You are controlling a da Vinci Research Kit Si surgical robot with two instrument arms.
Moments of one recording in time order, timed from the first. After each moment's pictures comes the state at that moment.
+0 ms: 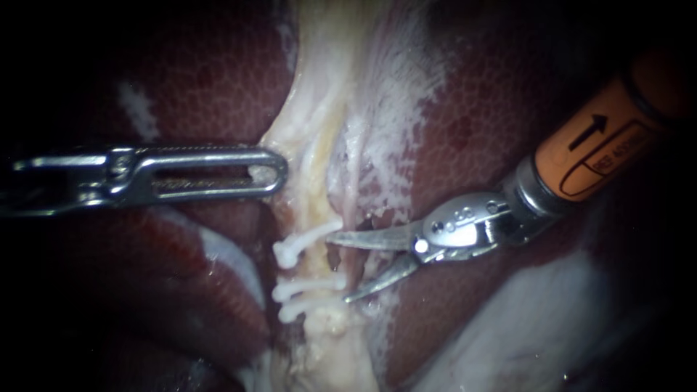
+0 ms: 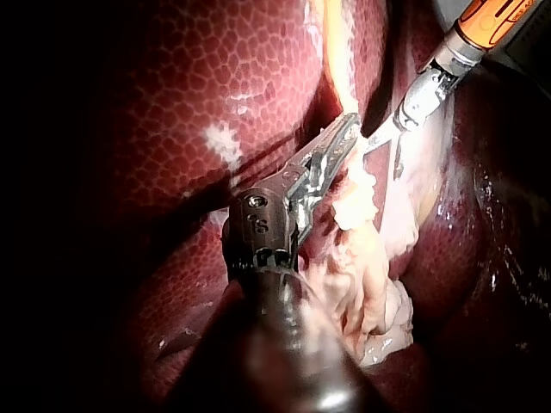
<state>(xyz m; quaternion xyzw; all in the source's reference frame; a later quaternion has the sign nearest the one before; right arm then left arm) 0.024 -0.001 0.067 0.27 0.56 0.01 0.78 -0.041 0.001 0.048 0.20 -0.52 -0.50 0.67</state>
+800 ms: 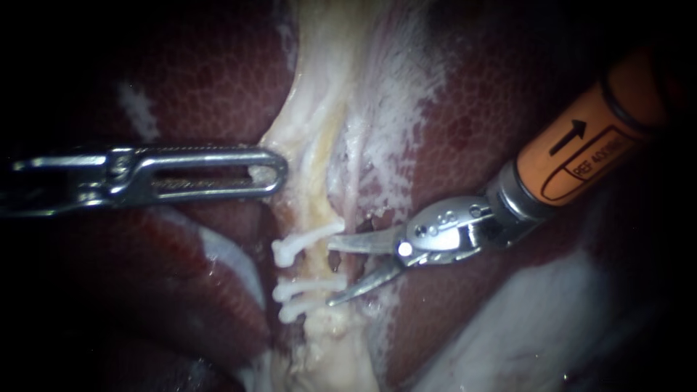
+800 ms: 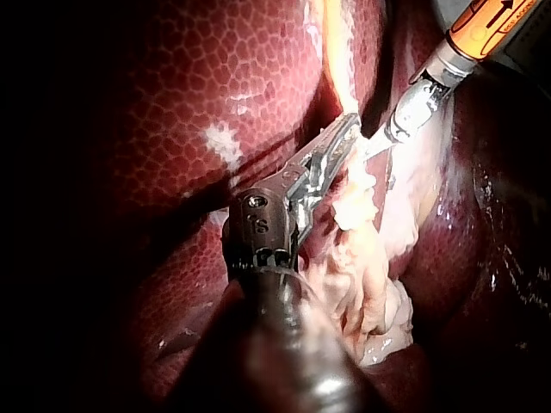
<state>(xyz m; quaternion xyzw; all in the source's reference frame) 0.027 -0.002 0.067 0.28 0.56 0.00 0.78 -0.041 0.001 0.048 0.20 -0.52 -0.50 0.67</state>
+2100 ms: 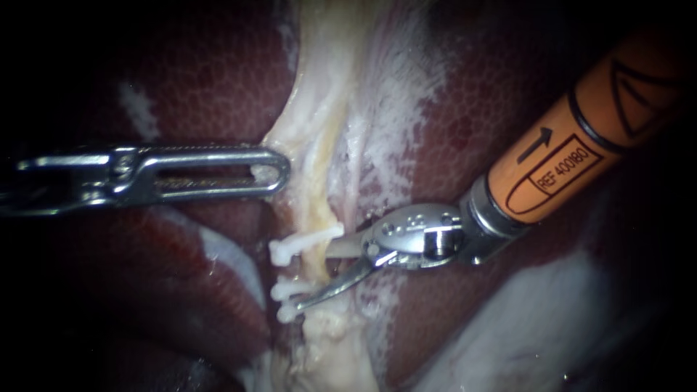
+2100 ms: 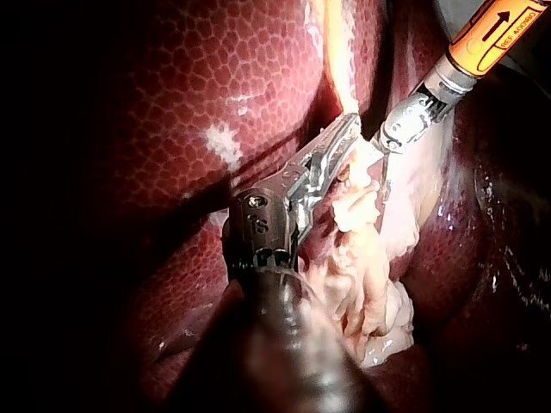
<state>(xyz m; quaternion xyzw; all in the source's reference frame) 0.029 -0.002 0.067 0.35 0.55 0.06 0.75 -0.041 0.001 0.049 0.20 -0.52 -0.50 0.67</state>
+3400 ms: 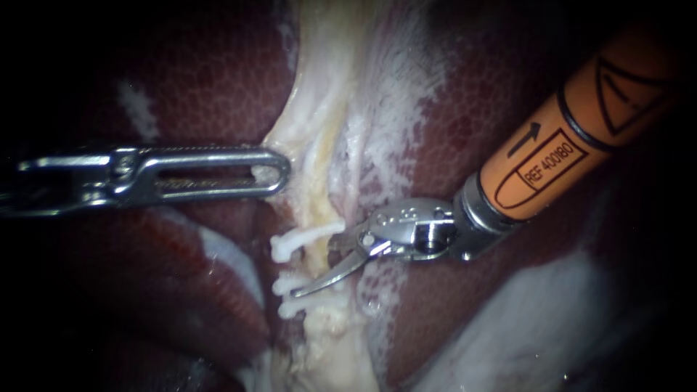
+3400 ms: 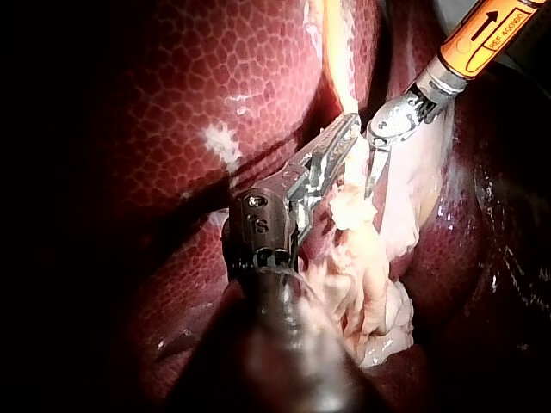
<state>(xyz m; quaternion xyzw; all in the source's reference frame) 0.030 -0.002 0.068 0.40 0.53 0.11 0.74 -0.041 0.001 0.049 0.20 -0.52 -0.50 0.67</state>
